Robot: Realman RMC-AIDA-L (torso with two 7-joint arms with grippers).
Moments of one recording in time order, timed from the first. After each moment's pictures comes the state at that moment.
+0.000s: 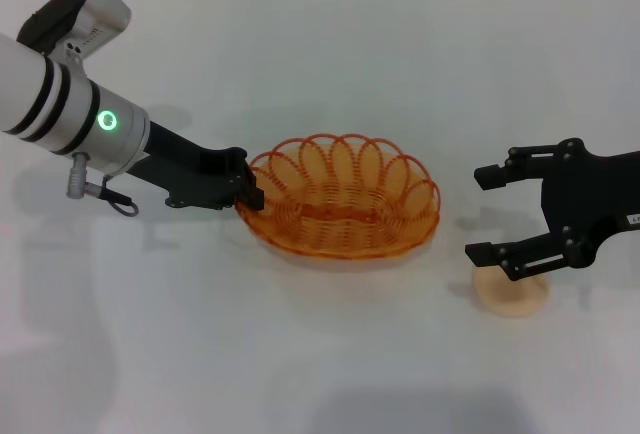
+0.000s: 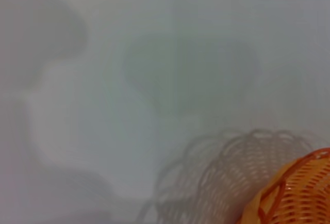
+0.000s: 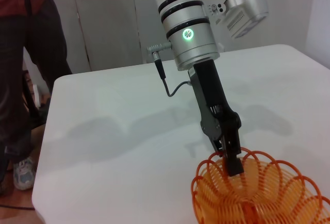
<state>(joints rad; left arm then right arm) -0.87 -2.06 0.76 0.58 2.60 1.39 -2.79 0.30 2.01 -1.25 -1.40 -1.87 -1.58 1.74</state>
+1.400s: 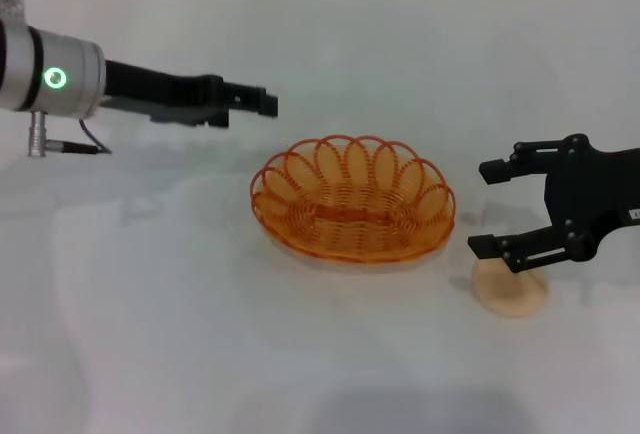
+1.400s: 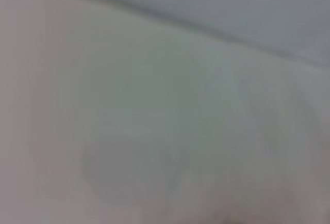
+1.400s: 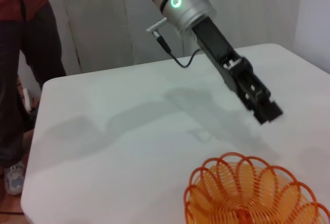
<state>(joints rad) -0.76 -2.04 0.75 0.73 2.33 1.38 -2.45 0.30 2.01 -1.25 -1.39 -1.87 -1.56 1.76</state>
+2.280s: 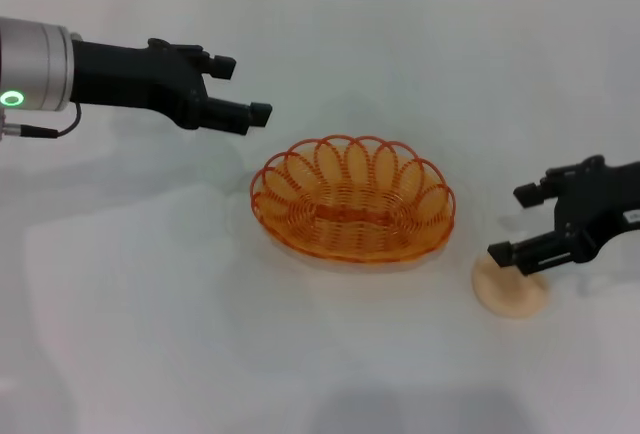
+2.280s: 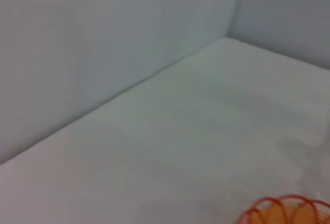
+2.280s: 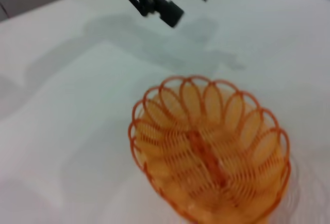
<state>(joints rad) -0.68 -2.05 0.76 0.88 2.20 1.51 -1.69 0.32 2.01 -1.34 -1.50 -2.14 -1.52 2.15</state>
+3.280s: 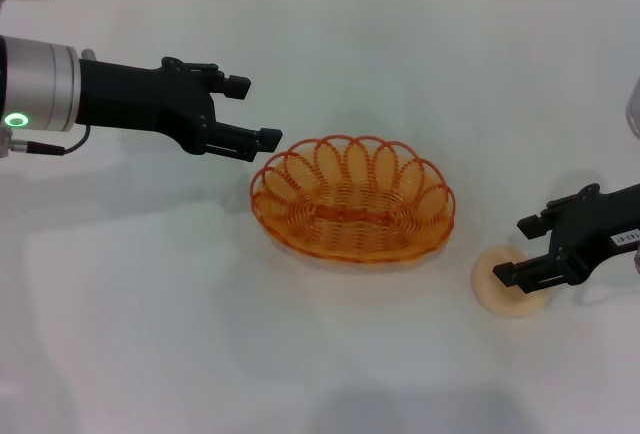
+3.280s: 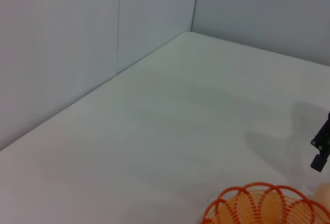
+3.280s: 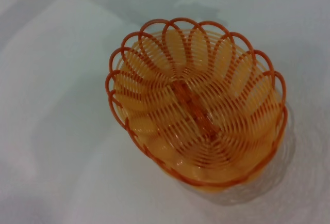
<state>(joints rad) -0.67 -2.06 0.76 0.88 2.20 1.55 -1.62 0.33 2.01 -1.43 -1.47 -2.25 -1.47 2.24</state>
